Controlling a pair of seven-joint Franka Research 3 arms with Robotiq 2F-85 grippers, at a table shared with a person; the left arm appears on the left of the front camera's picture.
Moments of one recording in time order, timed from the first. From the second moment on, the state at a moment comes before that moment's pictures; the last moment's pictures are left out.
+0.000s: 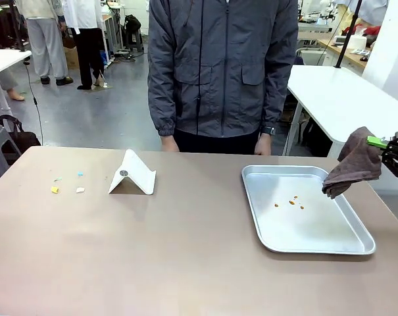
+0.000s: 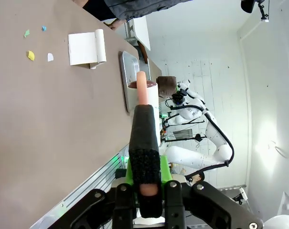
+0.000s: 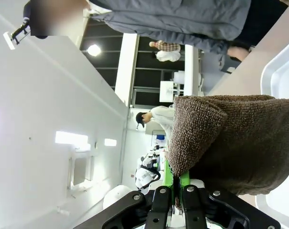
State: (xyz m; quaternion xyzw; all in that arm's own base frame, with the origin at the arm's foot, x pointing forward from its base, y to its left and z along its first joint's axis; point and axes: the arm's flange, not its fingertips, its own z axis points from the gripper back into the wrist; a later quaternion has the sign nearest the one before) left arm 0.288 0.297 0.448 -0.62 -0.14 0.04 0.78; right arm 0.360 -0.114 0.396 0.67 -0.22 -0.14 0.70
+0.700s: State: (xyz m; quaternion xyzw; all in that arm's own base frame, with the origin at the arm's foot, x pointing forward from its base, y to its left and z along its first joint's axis) left arm 0.288 0.297 0.447 -0.61 -0.14 0.04 0.78; right arm 0.360 -0.114 0.396 0.67 -0.22 -0.14 0.70
